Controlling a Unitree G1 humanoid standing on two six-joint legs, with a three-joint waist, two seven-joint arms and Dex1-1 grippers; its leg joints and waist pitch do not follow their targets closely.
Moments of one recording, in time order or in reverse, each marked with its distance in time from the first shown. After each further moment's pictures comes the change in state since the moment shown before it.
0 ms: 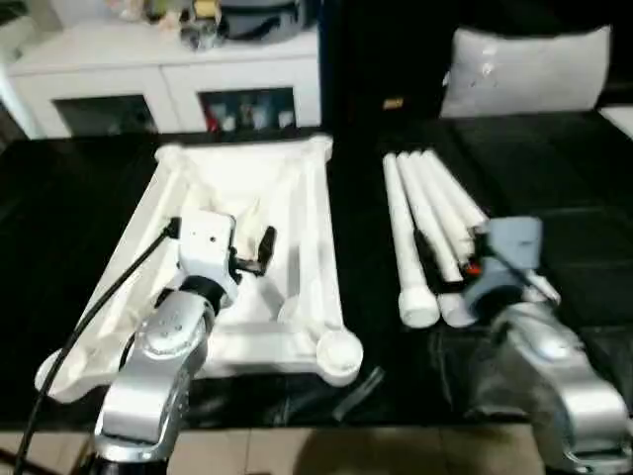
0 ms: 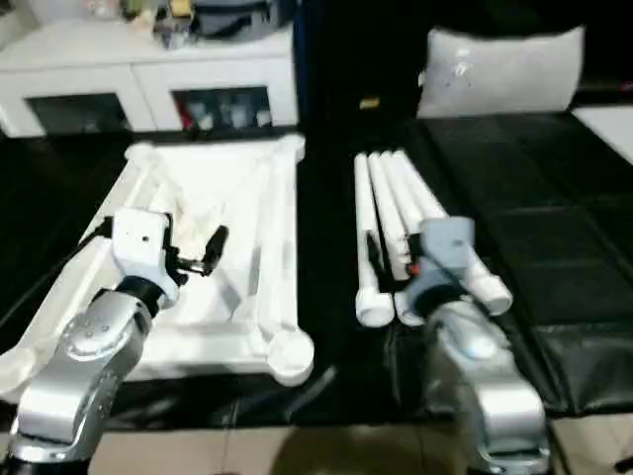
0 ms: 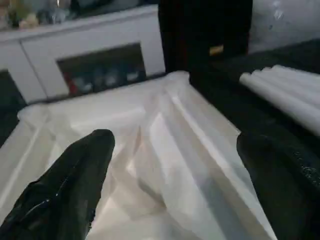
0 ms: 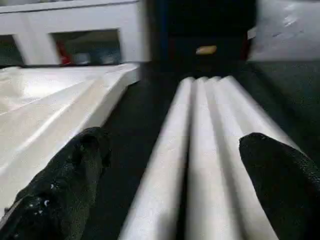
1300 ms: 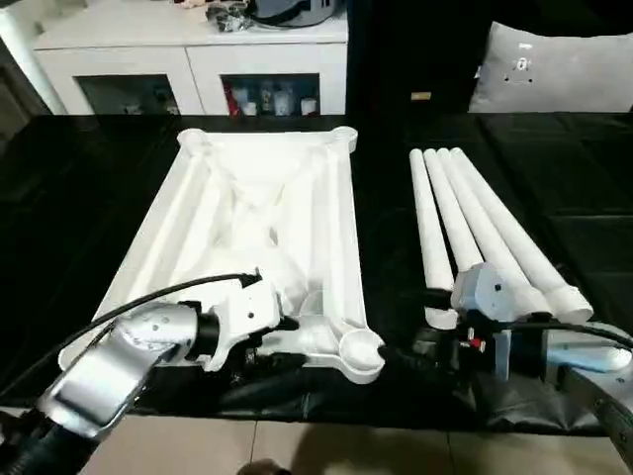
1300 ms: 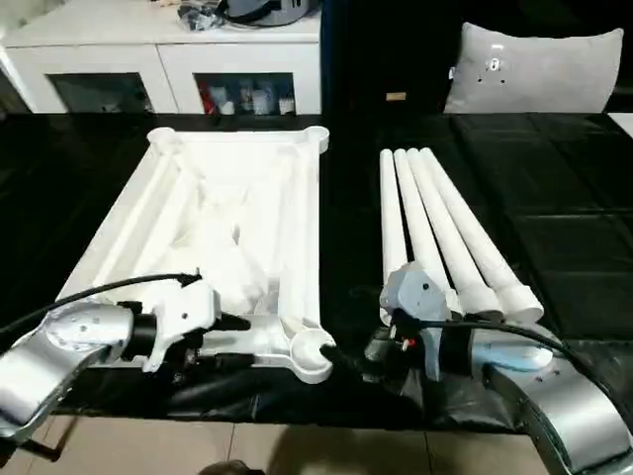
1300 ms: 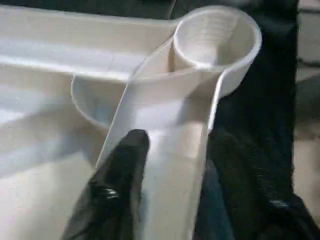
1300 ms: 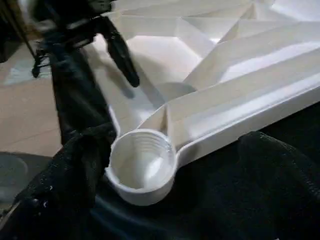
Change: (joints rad) left arm -0.118 0.475 -0.328 0.182 -0.055 -0.112 -0.905; right arm 0.076 -0.495 0.144 -0.083 0.191 0.009 0.767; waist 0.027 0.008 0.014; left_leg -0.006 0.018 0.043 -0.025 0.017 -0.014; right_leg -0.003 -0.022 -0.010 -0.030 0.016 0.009
